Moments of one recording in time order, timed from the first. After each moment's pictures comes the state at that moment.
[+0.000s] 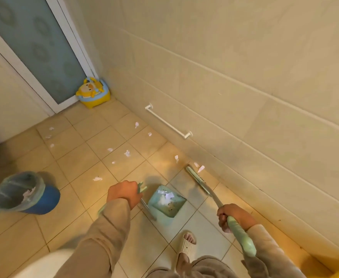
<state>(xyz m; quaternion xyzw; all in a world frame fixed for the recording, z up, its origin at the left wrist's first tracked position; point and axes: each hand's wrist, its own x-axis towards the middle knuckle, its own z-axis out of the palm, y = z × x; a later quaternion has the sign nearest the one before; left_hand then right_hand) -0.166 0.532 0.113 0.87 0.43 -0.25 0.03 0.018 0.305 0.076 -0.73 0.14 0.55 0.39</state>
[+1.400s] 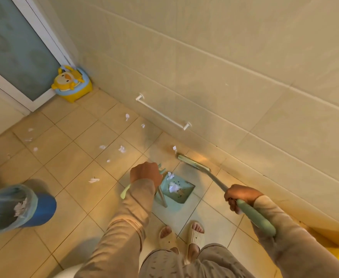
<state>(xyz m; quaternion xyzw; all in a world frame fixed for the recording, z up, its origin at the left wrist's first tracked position) -0.084 0.615 0.111 0.88 0.38 -0.26 0.06 0.065 0.399 0.073 -0.77 0.05 0.61 0.19</state>
